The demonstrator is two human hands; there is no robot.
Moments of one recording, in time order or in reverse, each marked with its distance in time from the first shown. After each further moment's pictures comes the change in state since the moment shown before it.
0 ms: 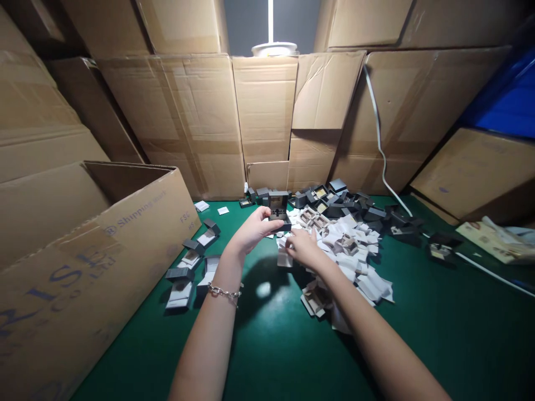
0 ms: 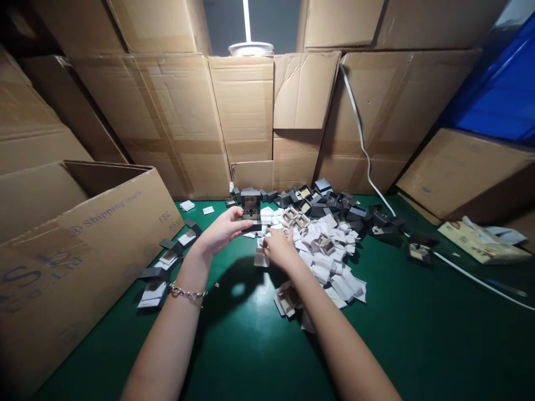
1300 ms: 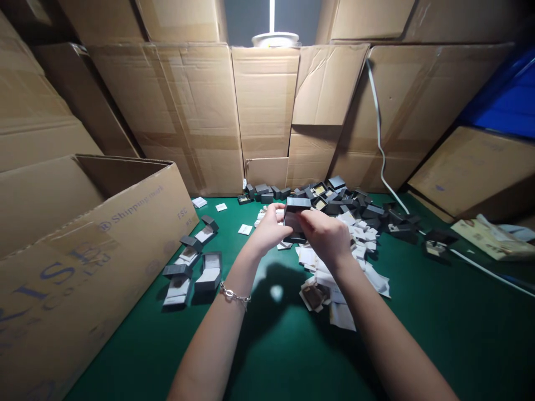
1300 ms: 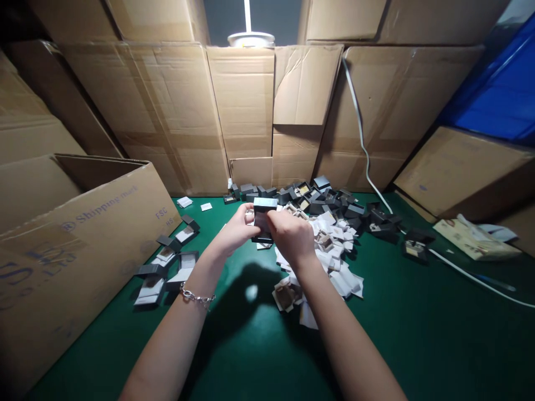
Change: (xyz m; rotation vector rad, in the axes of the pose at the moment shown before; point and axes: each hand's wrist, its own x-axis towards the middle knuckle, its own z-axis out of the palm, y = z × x) left_hand -0.002 -0.006 0.033 0.010 -0.016 0.003; right_hand -0.027 -0.011 -0.048 -0.294 1.006 -0.285
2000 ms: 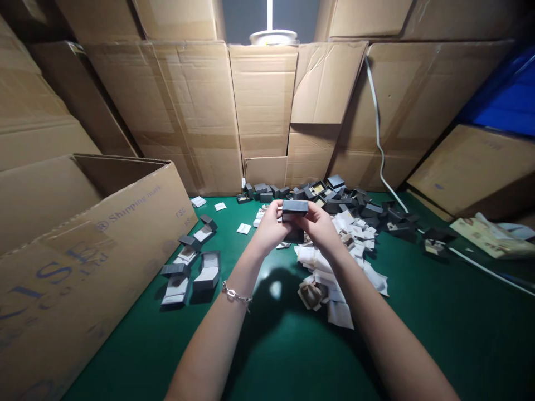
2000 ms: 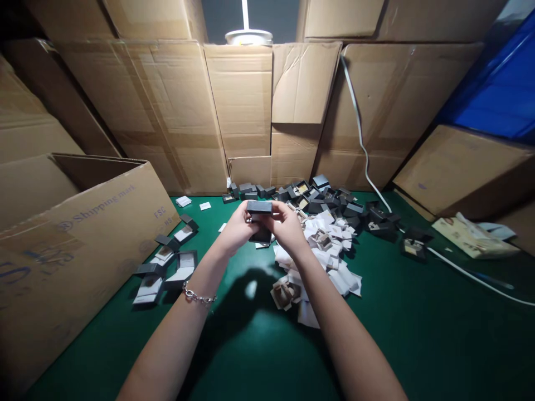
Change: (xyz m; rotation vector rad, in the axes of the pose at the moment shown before) left_hand 0.006 -0.003 0.009 -0.017 0.070 0.147; right_hand 0.004 0.002 0.023 1.227 -0.290 0.842
